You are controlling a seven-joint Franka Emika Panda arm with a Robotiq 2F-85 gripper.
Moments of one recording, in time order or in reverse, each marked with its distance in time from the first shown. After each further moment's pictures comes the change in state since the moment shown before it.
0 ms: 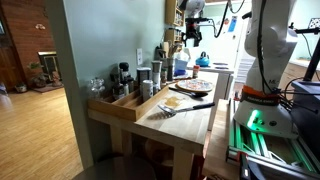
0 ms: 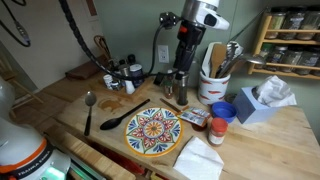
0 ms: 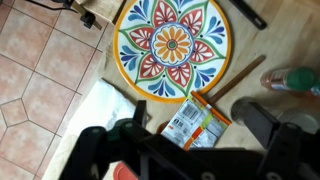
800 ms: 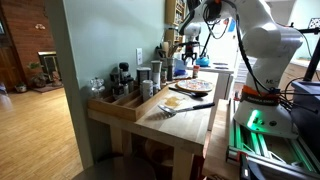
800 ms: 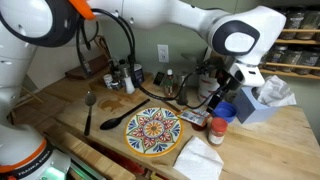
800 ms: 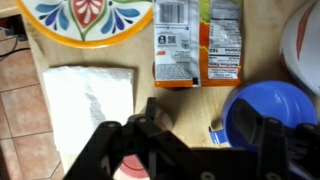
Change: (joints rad) arm -0.167 0.512 -0.013 0.392 0.201 0.150 0.497
